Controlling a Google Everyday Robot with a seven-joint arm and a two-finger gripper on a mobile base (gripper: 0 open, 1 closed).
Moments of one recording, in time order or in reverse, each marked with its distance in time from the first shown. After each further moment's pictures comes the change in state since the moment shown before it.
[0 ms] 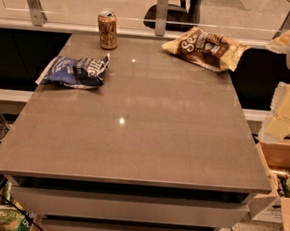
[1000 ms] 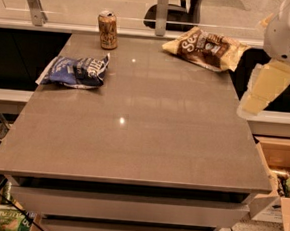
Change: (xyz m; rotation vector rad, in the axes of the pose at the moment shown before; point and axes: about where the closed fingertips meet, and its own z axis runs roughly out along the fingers) arm -0.022 -0.046 0.015 0.130 0.010 0.000
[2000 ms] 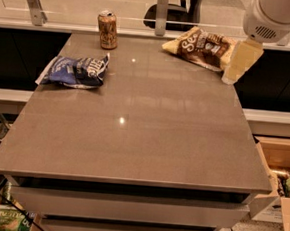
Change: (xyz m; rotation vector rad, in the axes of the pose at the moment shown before) arm -0.004 -0.100 0.054 0.192 0.060 0.081
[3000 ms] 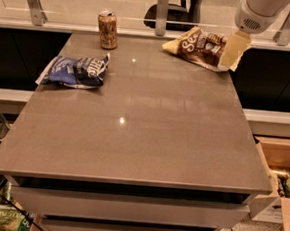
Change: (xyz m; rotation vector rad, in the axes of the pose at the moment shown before) arm -0.005 -0.059 0.076 -0.028 0.018 0.027
